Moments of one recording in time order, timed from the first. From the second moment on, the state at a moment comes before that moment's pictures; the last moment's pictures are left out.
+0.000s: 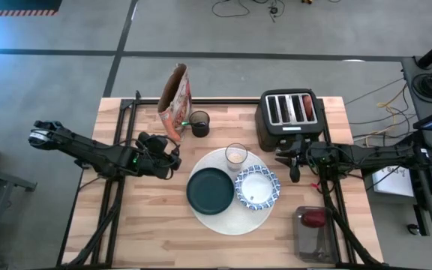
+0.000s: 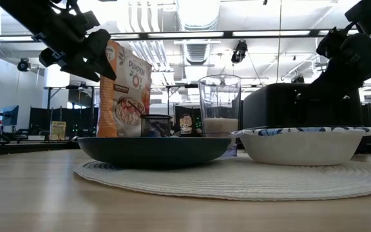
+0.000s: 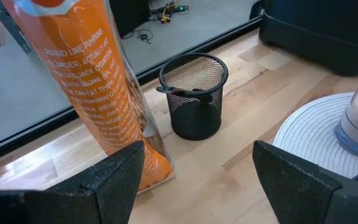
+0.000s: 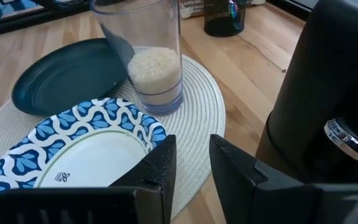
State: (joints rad) left arm -0.23 1.11 0.69 -0.55 -0.99 -0.84; right arm -0.03 0.41 0.19 -0.23 0.16 0.25
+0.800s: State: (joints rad) left arm -0.15 1.11 0.87 -0.74 -1.01 -0.95; right arm -0.03 0.41 0.19 -0.23 0.16 0.25
